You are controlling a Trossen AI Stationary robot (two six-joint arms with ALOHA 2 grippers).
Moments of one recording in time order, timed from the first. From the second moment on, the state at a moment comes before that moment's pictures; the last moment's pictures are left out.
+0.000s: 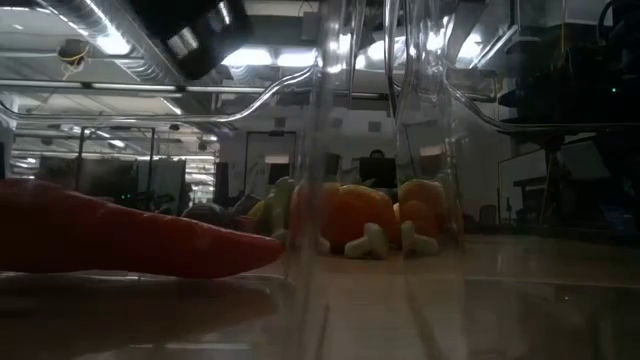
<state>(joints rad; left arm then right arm) -0.53 1.75 1.09 0.03 0.08 -0.50 -0.30 0.03 0.01 0.03 0.10 0.28</state>
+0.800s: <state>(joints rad) -0.13 1.62 1.11 -0.54 0.09 -1.09 -0.29 0.03 0.01 0.04 0.09 0.28</state>
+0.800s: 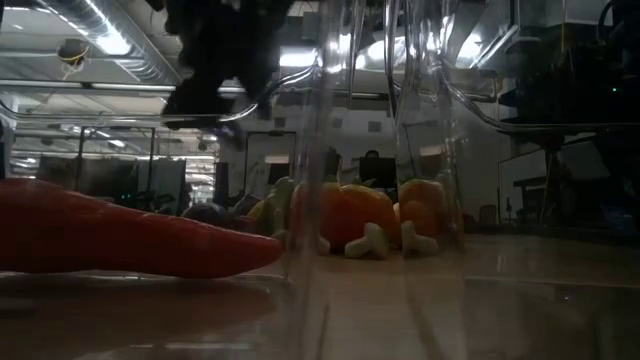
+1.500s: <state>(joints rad) -0.02 1.63 1.10 -0.74 0.00 -1.13 -0.29 0.03 0.01 0.03 0.09 0.28</state>
